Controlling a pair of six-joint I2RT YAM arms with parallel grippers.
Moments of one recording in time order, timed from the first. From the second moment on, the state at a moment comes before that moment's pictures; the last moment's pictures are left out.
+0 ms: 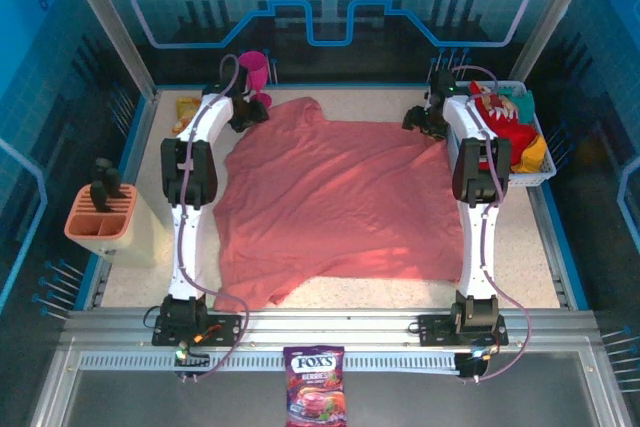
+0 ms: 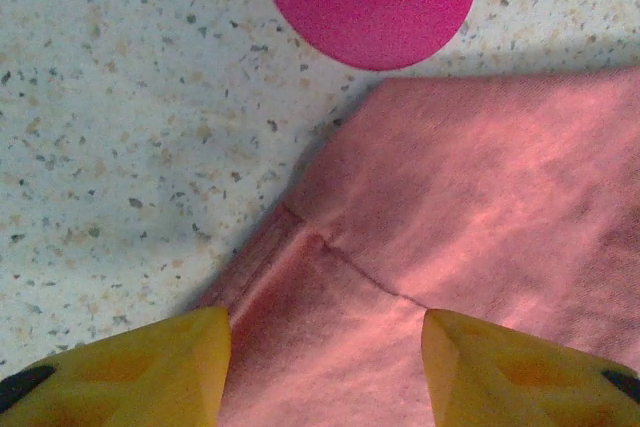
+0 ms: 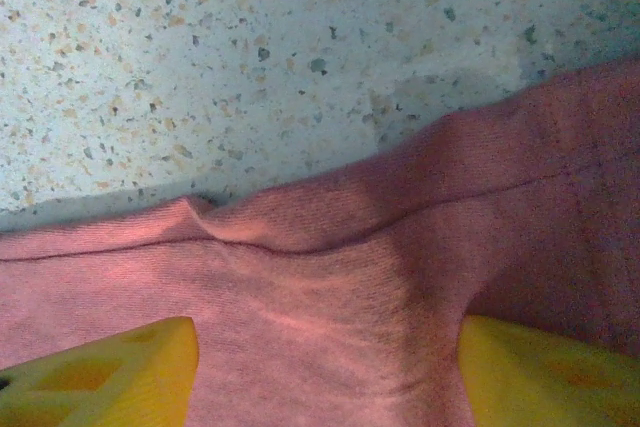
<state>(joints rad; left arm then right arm) -0.03 2.50 2.24 -0.82 0.11 -0.46 0.00 2.50 2.20 -0.89 -0.13 0.31</state>
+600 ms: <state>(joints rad) -0.05 2.57 2.33 -1.01 0.09 -0.49 0.05 2.55 2.28 -0.97 -0.14 0.28</state>
